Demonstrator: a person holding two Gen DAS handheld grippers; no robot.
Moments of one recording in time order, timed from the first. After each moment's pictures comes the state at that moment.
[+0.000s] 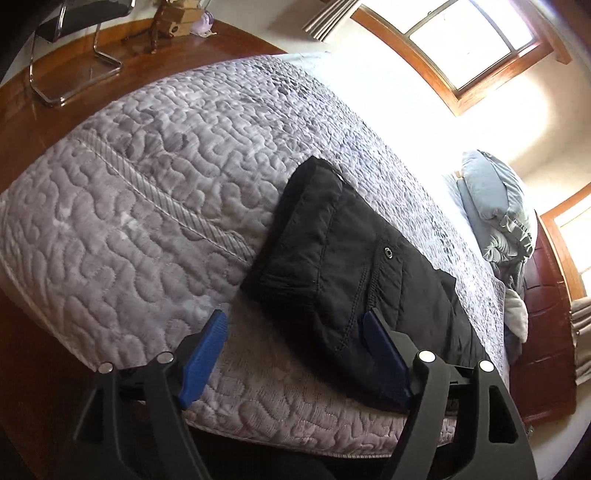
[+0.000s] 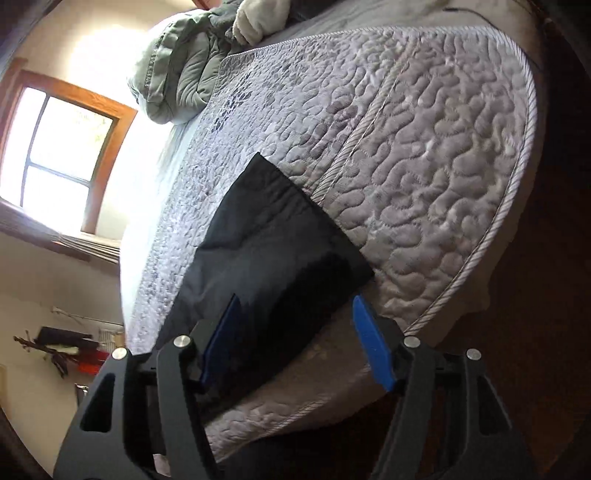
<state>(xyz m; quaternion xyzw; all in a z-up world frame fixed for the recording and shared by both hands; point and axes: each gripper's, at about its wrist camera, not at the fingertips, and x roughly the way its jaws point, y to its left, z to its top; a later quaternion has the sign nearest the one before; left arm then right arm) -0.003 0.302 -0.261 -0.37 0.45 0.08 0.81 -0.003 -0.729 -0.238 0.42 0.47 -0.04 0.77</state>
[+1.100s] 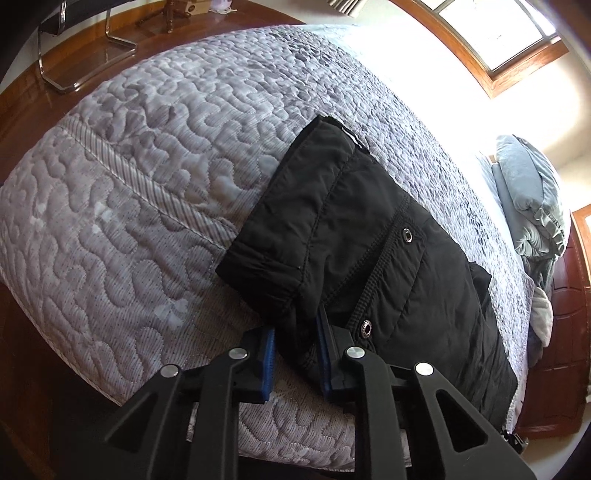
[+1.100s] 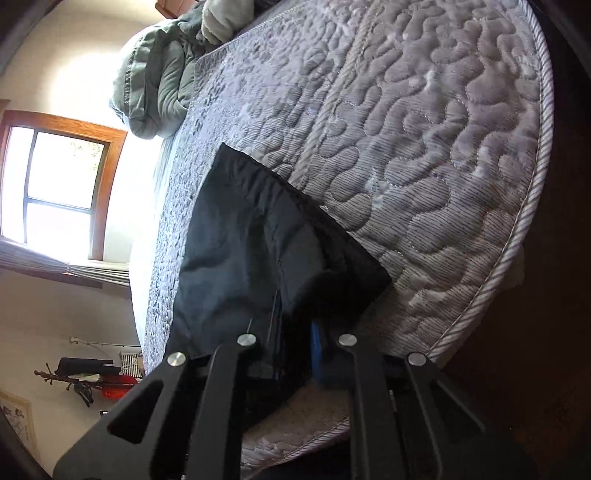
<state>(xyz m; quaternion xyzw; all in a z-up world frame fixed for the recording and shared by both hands) 0.041 0.291 -0.280 -0.36 0.51 0.12 0.77 0.014 -0.722 -0.288 0.47 0.46 -0.05 0.75</state>
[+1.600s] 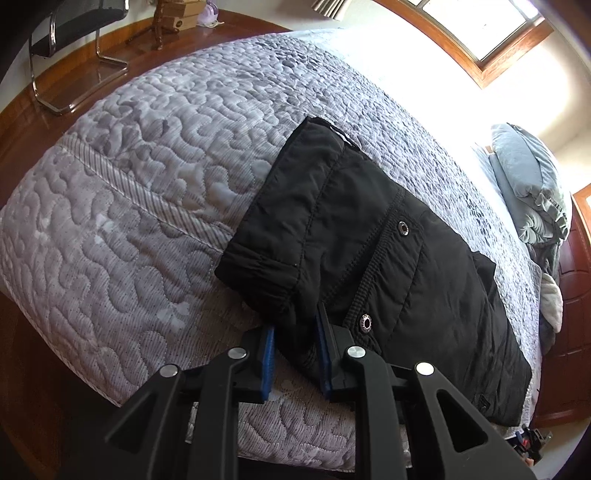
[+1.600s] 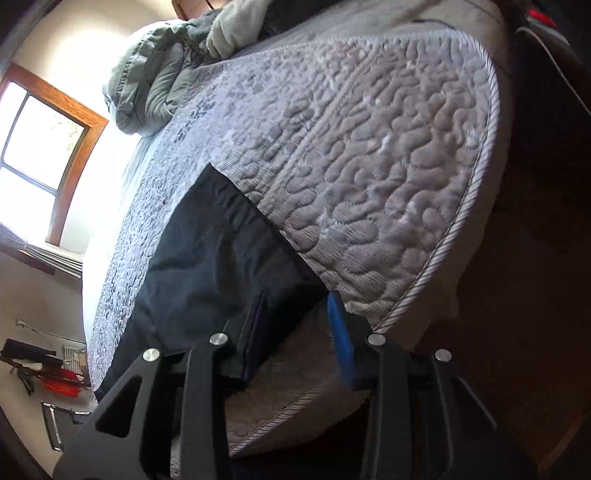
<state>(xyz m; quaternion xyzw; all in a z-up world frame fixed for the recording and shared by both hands) 0.040 0.280 -0.276 -0.32 0.51 0.12 0.79 -0.010 -0.719 -0.249 0.36 0.46 -0.12 0.80</state>
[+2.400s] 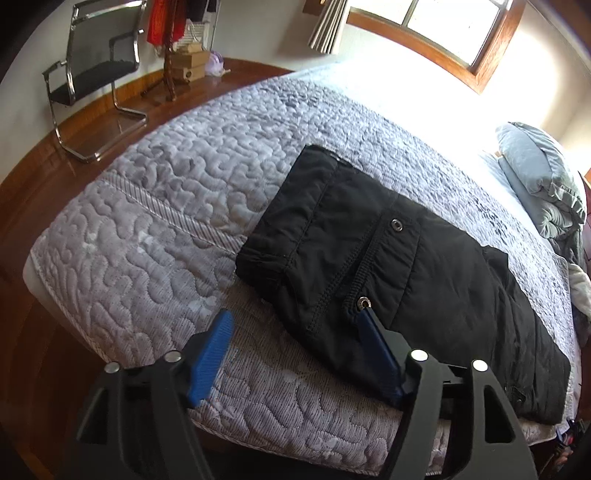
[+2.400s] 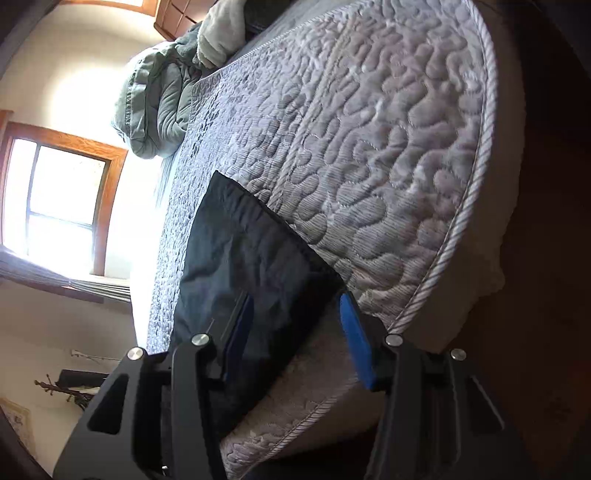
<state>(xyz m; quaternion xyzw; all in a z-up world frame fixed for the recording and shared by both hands) 0.007 0.247 -0.254 -0.23 0.45 0.18 0.84 -0.016 -0.745 -0.296 0.49 0.43 -0.07 0.75</state>
